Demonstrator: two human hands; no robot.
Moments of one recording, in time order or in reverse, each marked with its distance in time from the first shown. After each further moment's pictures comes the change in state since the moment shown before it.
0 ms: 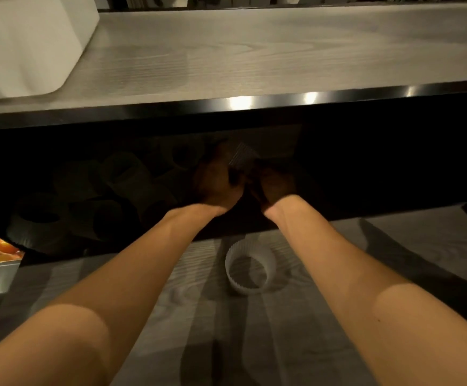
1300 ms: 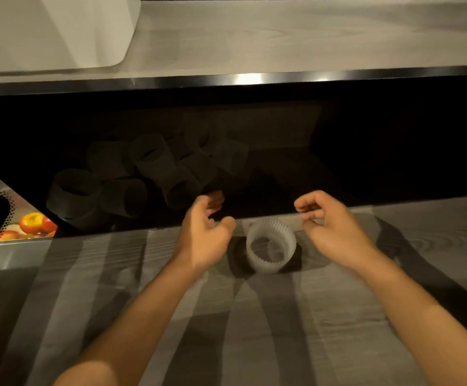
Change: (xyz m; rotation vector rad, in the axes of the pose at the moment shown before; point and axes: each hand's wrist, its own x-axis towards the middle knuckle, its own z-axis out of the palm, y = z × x) left_hand -0.124 -0.035 -0.034 -0.500 -0.097 -0.431; right_hand -0.124 0.008 -0.089 -1.093 -0.137 -0.364
